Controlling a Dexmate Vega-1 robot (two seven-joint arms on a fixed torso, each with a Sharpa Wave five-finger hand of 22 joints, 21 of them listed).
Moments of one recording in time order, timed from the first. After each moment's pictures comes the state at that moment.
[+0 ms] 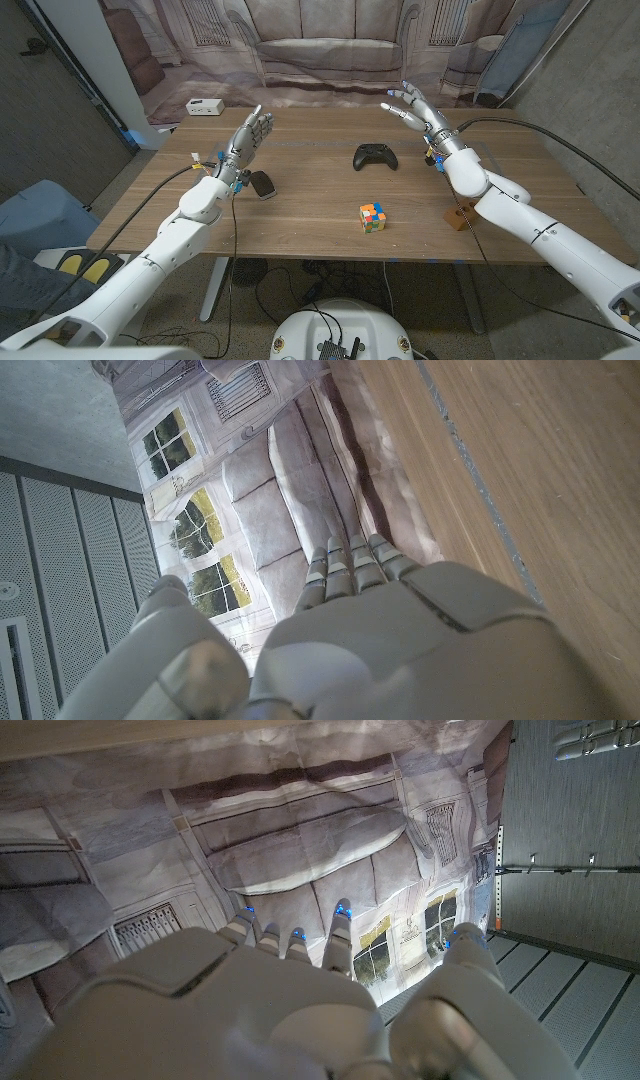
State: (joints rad) left arm 0.95 0.63 0.33 -1.53 -0.56 -0.35 0.00; left_hand 0.17 -0.03 0.22 -0.04 0.21 0.14 0.10 0.20 0.17 0.17 0.08 0.21 0.23 0.10 0.08 0.20 0.17 0.04 0.03 0.21 0.17; right arm -0.80 -0.74 -0.48 -1.68 -0.24 0.12 -0.30; right_hand 0.18 0.01 0.25 -0.13 0.20 0.27 -0.09 0.19 0.18 -0.12 0.03 0.18 0.19 -0.17 0.06 0.19 0.21 -0.16 0.10 0.18 0.17
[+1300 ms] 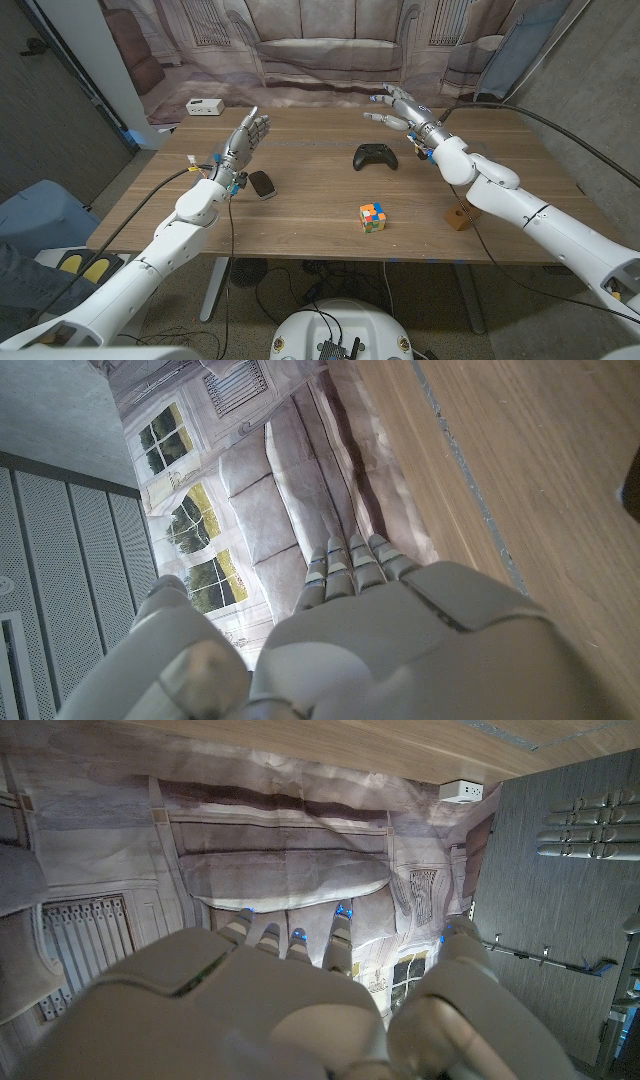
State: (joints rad) left arm 0.96 0.63 0.32 -1.53 -0.57 -0.36 0.00; left_hand 0.17 -0.03 0.22 -0.04 0.21 0.15 0.09 0.20 0.17 0.17 0.08 0.21 0.22 0.11 0.08 0.19 0.17 0.04 0.03 0.20 0.17; right arm -0.68 -0.76 -0.59 -1.70 -0.41 -0.01 -0.17; right_hand 0.20 0.03 0.27 -0.14 0.20 0.27 -0.09 0.19 0.18 -0.13 0.03 0.19 0.19 -0.17 0.06 0.19 0.20 -0.17 0.11 0.18 0.17
